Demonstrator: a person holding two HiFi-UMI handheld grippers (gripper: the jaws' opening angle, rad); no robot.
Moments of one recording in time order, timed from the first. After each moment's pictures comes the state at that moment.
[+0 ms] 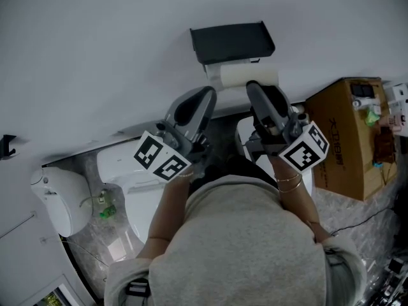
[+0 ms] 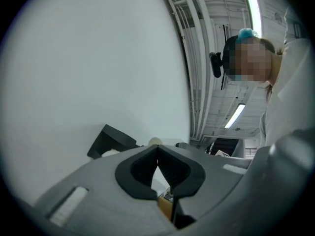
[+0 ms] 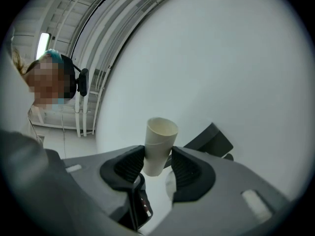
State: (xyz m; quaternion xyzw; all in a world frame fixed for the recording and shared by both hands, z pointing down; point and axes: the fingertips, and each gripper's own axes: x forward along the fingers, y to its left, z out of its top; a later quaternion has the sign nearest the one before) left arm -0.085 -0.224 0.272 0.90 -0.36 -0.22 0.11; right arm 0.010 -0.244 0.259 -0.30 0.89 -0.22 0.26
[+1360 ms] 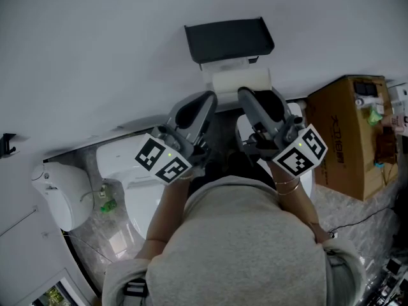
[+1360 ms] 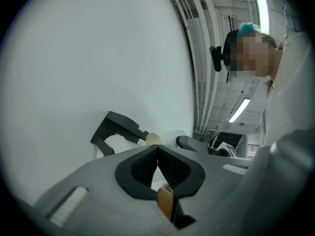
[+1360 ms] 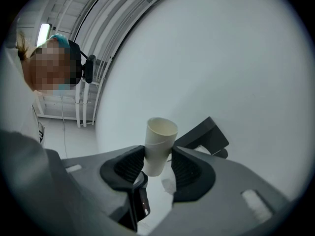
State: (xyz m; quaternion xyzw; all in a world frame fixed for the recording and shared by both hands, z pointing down) left arm -0.072 -0.229 0.299 0.90 -0.37 -0.18 0.14; right arm 0.006 -0.244 0.278 -0.30 0.91 -0.21 0.21
